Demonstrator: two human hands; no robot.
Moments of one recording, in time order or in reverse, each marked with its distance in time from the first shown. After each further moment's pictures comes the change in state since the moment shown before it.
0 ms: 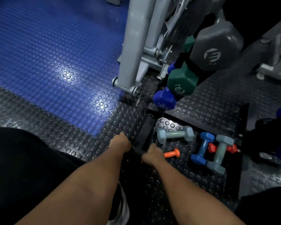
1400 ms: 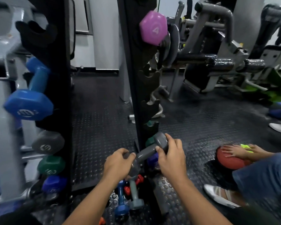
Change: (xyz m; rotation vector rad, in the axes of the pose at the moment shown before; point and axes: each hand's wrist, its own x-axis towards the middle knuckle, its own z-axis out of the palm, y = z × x) left_hand -0.349 0.299 -0.056 -0.388 0.082 0.916; right_hand -0.274 0.258 -0.275 0.553 1.347 -0.165
